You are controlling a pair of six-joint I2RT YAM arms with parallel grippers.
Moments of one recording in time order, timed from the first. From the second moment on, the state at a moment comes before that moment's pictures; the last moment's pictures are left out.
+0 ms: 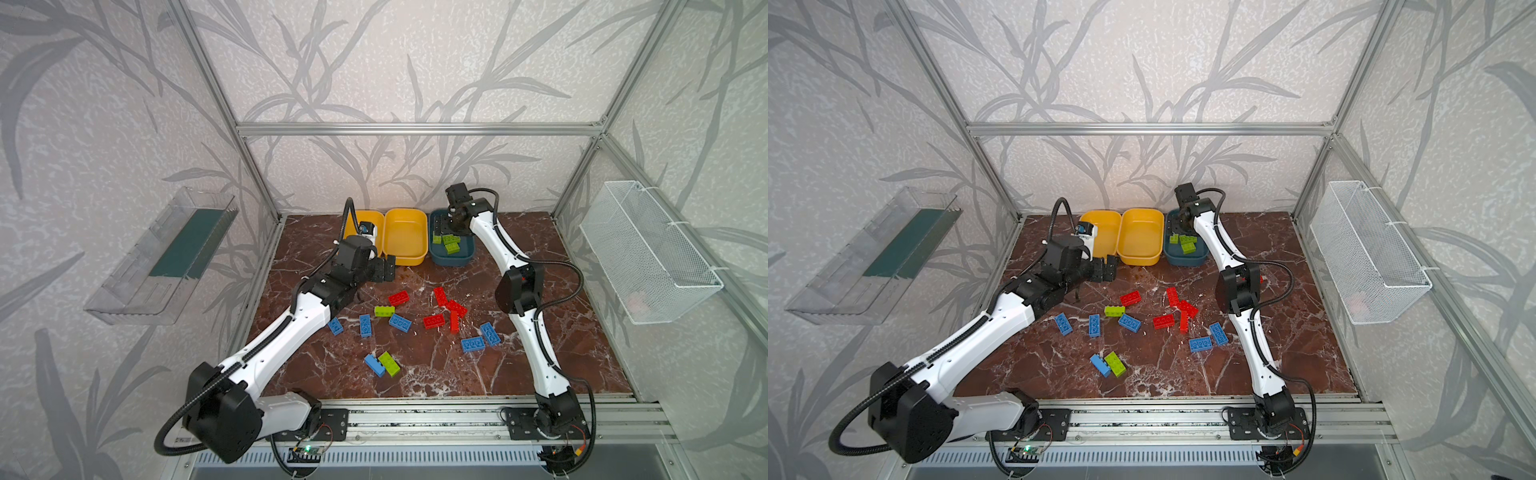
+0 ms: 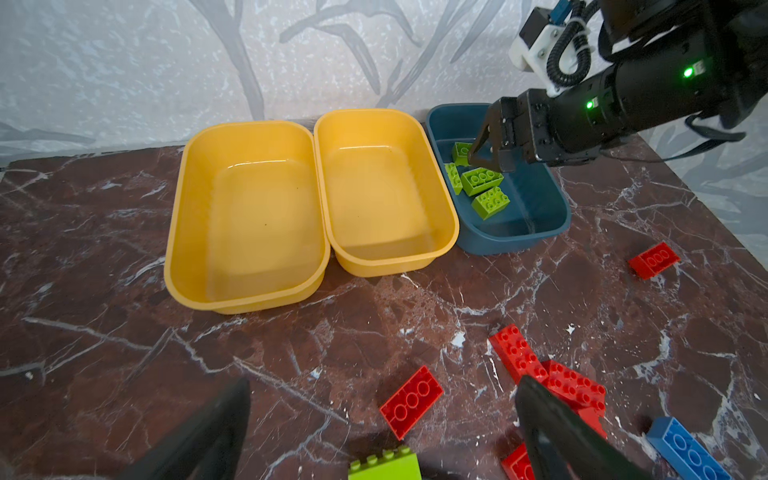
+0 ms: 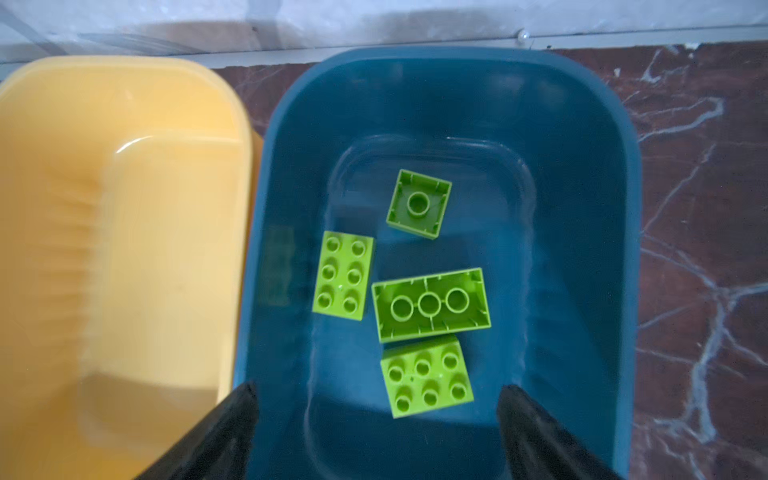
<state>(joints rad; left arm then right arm) -0.49 1.23 1.03 -0.35 -0.15 -0.23 0.38 2.58 2.65 -1.08 0.05 0.32</state>
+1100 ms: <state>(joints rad) -0.48 0.48 0.76 -0.76 -0.26 -0.57 0.93 2.20 1.99 -1.04 -0.08 0.47</state>
